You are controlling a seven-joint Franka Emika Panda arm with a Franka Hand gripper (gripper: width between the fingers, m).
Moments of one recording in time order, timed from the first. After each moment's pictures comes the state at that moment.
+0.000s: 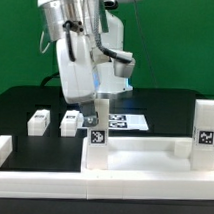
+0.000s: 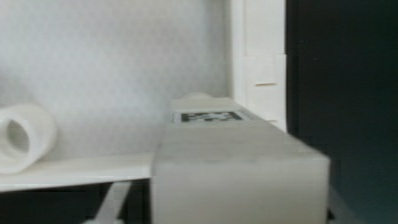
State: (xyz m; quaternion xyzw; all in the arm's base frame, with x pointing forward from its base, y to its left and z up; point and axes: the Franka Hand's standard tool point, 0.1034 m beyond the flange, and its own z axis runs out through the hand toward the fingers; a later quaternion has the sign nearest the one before) arm 0.634 -0.056 0.098 -0.66 0.75 0.03 0.10
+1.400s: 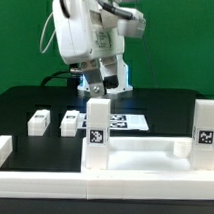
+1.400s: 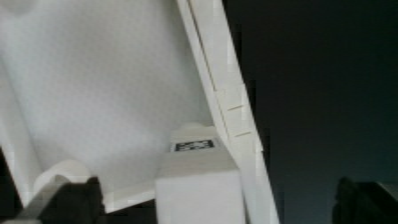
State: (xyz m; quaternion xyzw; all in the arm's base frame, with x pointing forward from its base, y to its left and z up) arm 0.640 -0.040 0.143 -0.60 0.79 0.04 0.12
